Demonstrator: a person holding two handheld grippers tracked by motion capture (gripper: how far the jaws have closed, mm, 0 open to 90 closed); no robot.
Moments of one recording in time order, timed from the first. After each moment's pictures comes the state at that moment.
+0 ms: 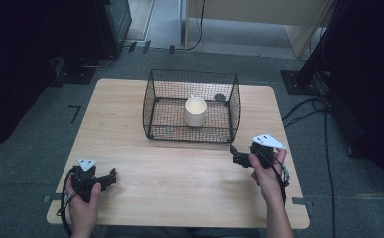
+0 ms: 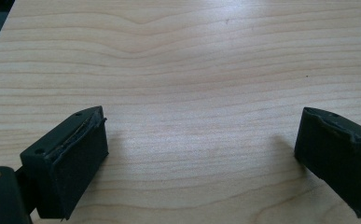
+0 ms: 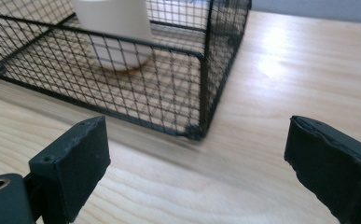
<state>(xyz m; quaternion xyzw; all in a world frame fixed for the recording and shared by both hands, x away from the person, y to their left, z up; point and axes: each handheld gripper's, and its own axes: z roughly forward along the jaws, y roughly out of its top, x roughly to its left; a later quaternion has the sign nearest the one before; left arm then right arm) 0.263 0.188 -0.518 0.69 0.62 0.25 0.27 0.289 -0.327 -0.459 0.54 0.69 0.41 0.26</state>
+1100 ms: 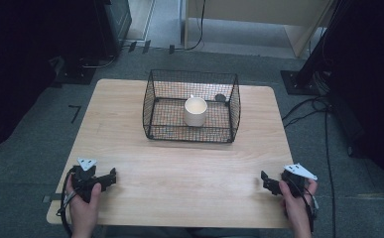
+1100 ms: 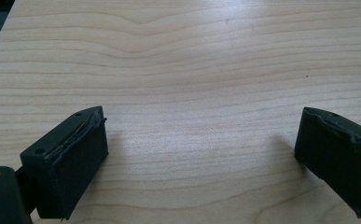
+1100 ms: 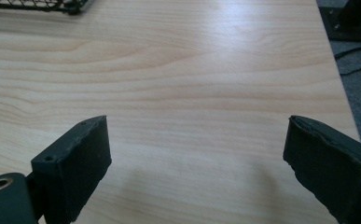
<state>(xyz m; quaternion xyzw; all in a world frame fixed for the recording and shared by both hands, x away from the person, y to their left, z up) 0.263 0.188 -0.518 0.69 0.62 0.25 0.27 0.220 -0.416 -0.516 0.63 0.65 0.33 0.26</state>
